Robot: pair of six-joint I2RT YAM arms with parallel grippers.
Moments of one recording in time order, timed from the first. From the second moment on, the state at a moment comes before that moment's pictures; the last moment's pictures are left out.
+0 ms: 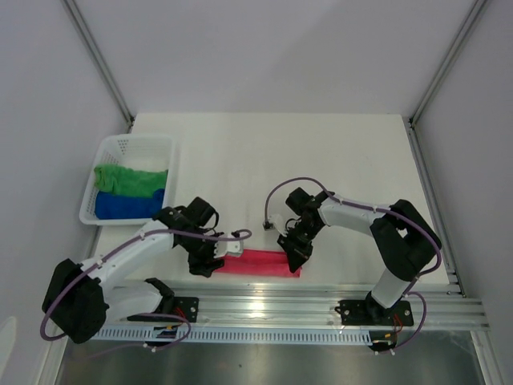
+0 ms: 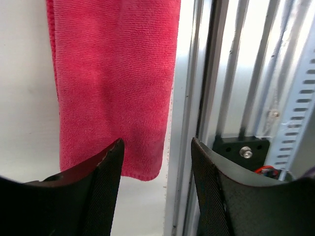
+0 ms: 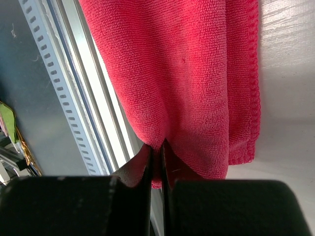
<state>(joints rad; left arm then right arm) -0.57 1.15 0.73 -1.01 0.47 0.87 0.72 1.69 0.97 -0.79 -0.72 -0.44</state>
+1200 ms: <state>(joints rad) -0.57 1.12 0.72 -1.08 0.39 0.90 0.72 1.73 1.07 -0.90 -0.77 -0.44</state>
